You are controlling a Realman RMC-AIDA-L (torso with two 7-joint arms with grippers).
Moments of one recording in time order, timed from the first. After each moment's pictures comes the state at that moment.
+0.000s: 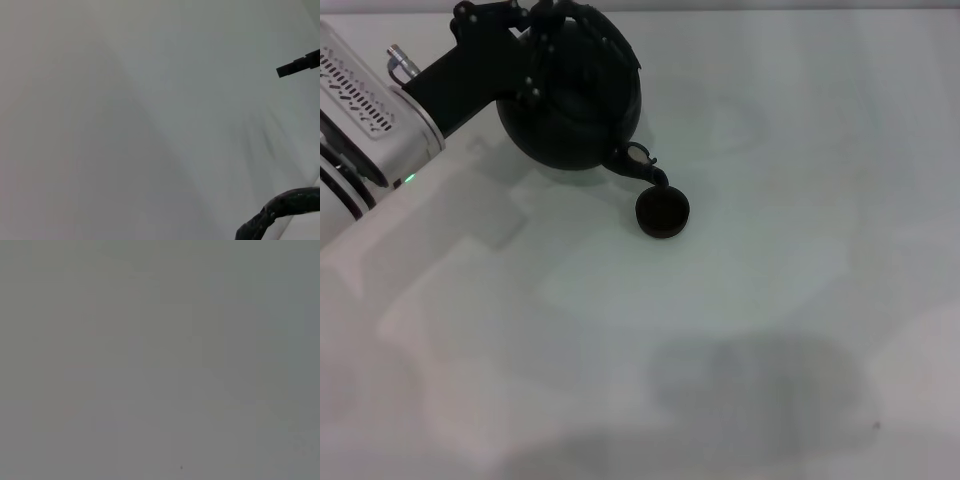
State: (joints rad) left arm -0.68 -2.08 0.38 0.06 1.60 1.25 -0.05; right arm 0.67 2.02 -0.87 -0.17 -0.20 -0.88 0.25
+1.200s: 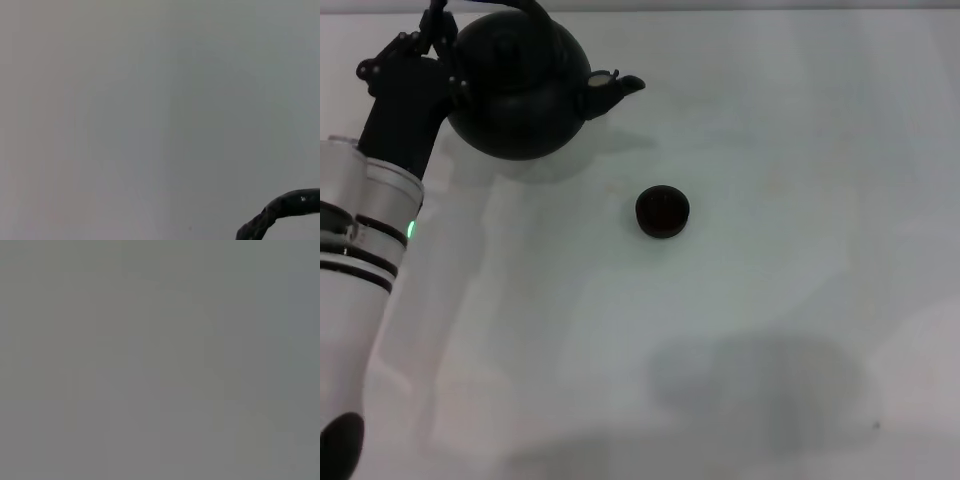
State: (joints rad) left arm -0.58 -2.09 0.16 -0.39 1.20 1.38 0.10; right arm 0.67 2.00 -0.87 -0.18 -0.20 -0.88 0.25
